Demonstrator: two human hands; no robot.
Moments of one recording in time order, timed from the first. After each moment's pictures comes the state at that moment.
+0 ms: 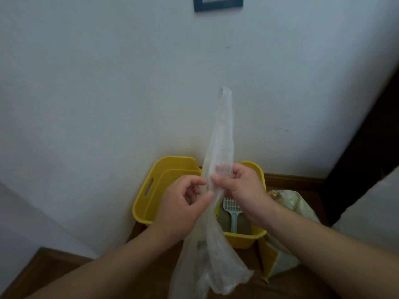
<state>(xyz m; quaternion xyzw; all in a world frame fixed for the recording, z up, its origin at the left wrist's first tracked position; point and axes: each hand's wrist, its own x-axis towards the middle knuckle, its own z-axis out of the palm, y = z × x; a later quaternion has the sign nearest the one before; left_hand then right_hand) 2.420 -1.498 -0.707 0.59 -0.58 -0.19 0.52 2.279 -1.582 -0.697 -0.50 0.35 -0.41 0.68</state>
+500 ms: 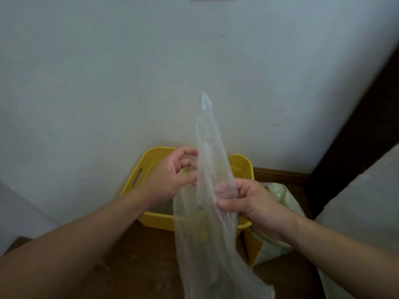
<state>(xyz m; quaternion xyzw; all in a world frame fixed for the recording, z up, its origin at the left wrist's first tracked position) 2.440 -1.531 -0.699 0.49 -0.55 -0.45 0.51 2.220 -1.557 -0.710 -0.55 0.31 -0.26 0.73</state>
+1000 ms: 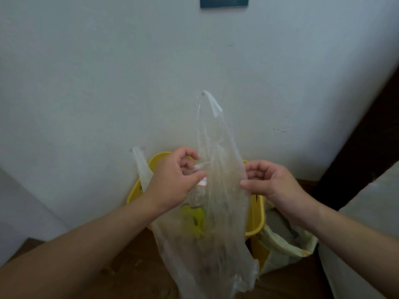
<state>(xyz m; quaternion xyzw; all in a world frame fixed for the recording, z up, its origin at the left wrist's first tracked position) 2.436 -1.525 -0.688 0.59 -0.55 -0.25 0.53 2.211 -1.582 -0.679 -0.58 0.37 -0.36 0.63</state>
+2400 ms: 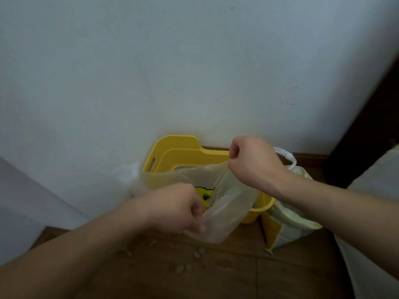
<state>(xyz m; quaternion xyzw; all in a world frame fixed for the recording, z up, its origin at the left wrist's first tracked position) 2.439 -1.471 -0.681 0.66 -0.70 -0.27 -0.09 2.271 -1.573 -0.675 -0.81 0.52 -0.18 0.18</state>
